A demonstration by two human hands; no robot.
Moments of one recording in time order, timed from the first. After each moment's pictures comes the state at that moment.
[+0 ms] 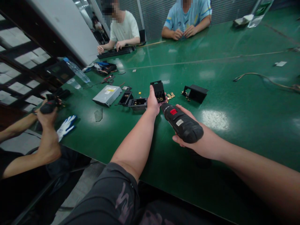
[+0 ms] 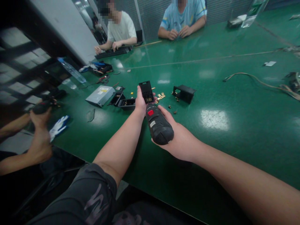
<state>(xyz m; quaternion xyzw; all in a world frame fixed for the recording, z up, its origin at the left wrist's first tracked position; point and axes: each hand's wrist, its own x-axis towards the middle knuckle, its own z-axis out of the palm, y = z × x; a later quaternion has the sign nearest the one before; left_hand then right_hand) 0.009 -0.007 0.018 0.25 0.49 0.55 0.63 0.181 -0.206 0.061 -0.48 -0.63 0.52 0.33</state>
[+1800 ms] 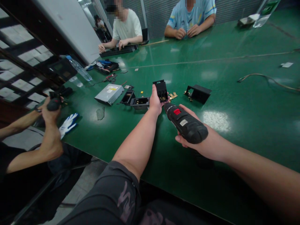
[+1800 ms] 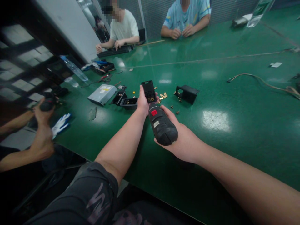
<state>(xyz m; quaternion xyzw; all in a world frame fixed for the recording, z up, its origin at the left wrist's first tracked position) 0.009 -0.002 0.010 0.25 0.50 0.55 0.63 0.183 -0.206 0.052 -0.48 -0.63 0.50 0.34</state>
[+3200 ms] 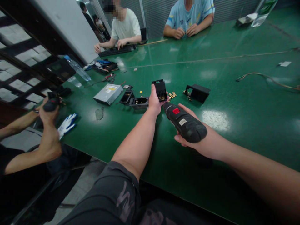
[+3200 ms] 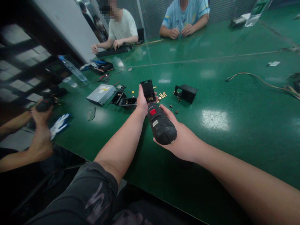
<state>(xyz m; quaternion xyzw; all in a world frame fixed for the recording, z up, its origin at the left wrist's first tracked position) 0.008 0.000 0.005 0.28 0.49 0.55 0.61 0.182 -0.206 0.053 -0.49 -0.63 0.51 0.32</state>
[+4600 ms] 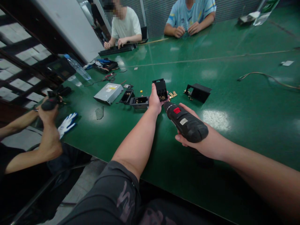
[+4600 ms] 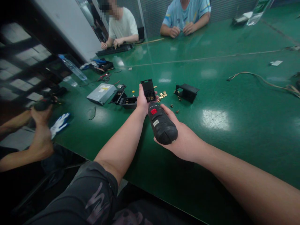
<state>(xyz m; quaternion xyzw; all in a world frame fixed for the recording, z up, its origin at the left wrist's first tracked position) 0.008 -0.002 0.008 0.27 0.50 0.54 0.62 0.183 -0.207 0.054 -0.49 -0.63 0.50 0.33</state>
